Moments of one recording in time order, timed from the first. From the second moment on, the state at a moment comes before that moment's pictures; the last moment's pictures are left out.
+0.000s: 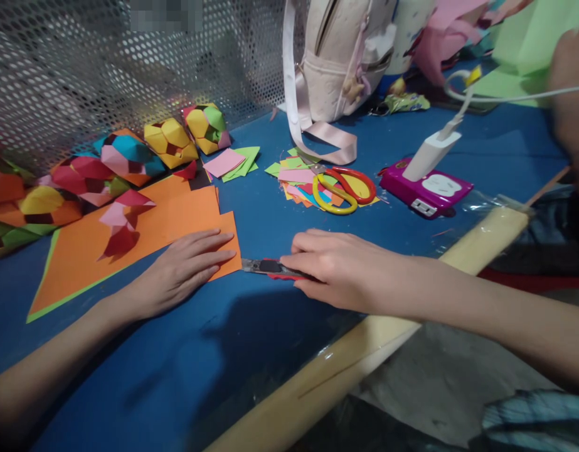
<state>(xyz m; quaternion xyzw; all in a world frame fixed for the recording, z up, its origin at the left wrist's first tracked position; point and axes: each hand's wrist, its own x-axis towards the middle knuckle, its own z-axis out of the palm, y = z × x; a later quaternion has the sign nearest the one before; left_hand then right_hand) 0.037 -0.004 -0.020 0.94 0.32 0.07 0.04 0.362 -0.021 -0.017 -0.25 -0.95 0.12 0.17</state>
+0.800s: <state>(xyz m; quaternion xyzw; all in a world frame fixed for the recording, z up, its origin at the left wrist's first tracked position) 0.041 -0.003 -0.016 0.94 0.32 0.07 0.04 0.348 -0.042 -0.015 -0.31 -0.93 0.13 0.13</state>
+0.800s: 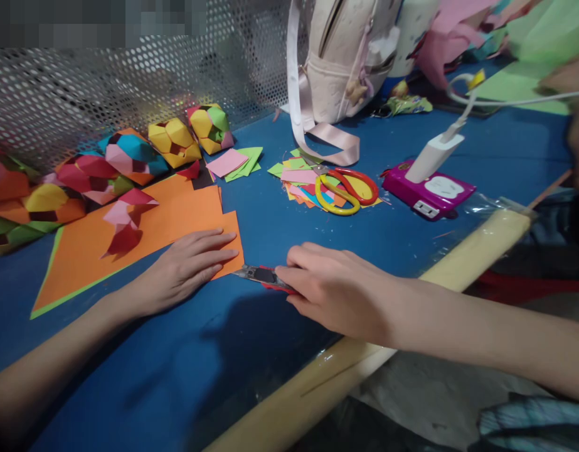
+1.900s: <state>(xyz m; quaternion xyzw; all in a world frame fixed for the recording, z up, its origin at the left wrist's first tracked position) 0.032 0.011 -0.020 0.95 0.30 0.06 0.08 0.329 -0.070 -0.018 -0.31 -0.94 0.02 0.14</state>
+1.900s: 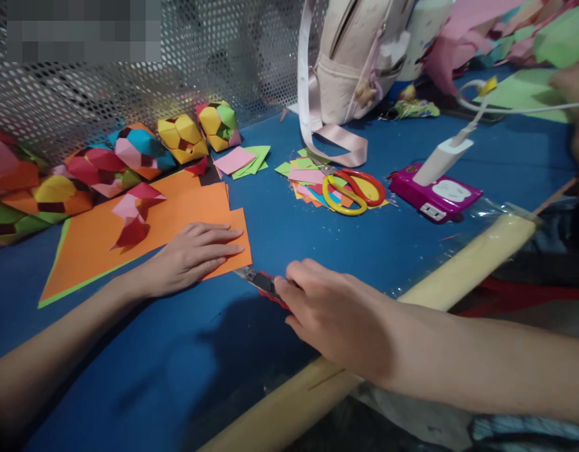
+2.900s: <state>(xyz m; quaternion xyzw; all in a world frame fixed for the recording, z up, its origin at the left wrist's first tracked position) 0.033 0.010 -0.019 0.95 0.30 0.06 0.09 0.317 -0.066 -0.013 -0.29 -0.95 0.02 0.13</state>
